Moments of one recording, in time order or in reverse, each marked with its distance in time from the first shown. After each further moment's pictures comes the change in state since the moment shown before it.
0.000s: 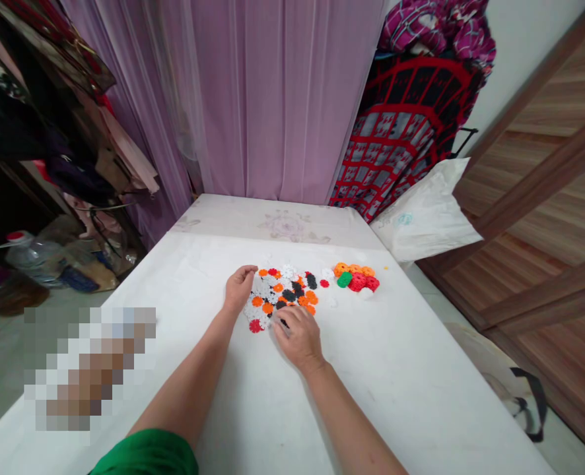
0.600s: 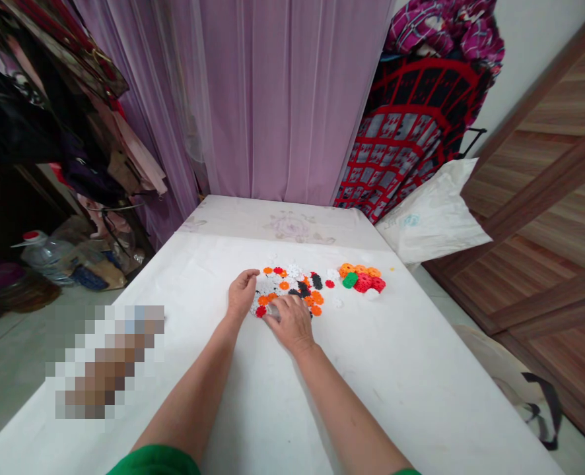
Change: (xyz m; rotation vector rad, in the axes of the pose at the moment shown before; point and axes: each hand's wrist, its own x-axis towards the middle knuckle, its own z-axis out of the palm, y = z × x) left_hand -0.016 -0.002 -0.011 0.106 0.036 0.035; right_hand 0.024 -0.007 0.030 -0.139 -0.175 0.071
